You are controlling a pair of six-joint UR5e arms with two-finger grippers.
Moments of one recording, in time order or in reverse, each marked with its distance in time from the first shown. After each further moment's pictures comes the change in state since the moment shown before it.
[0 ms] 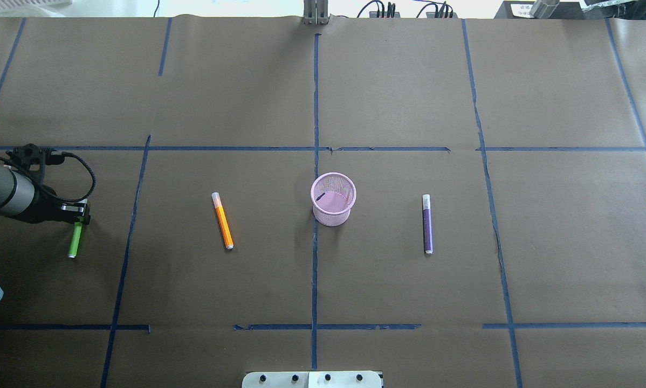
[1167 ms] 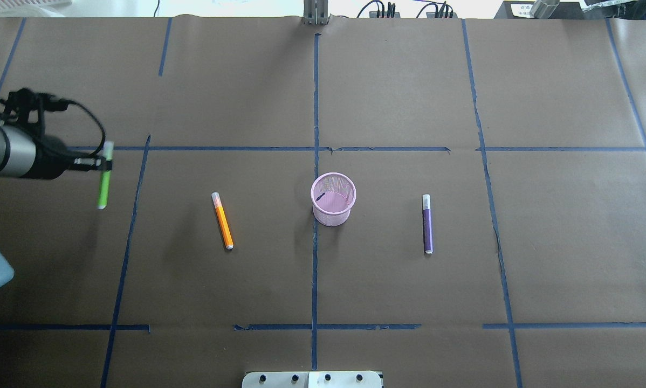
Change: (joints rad) left arm -0.045 -0.116 -0.201 -0.004 0.144 0.018; right arm 0.000 0.000 0.000 0.000 0.000 0.000
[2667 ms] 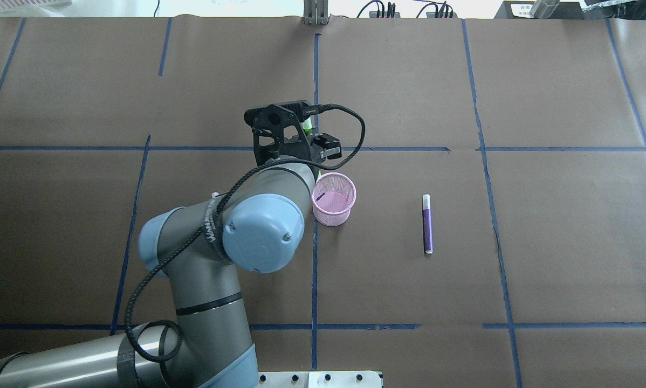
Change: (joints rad) left arm 0.486 -0.676 0.169 0.413 0.896 -0.427; right arm 0.000 0.000 0.000 -0.002 0.002 0.000
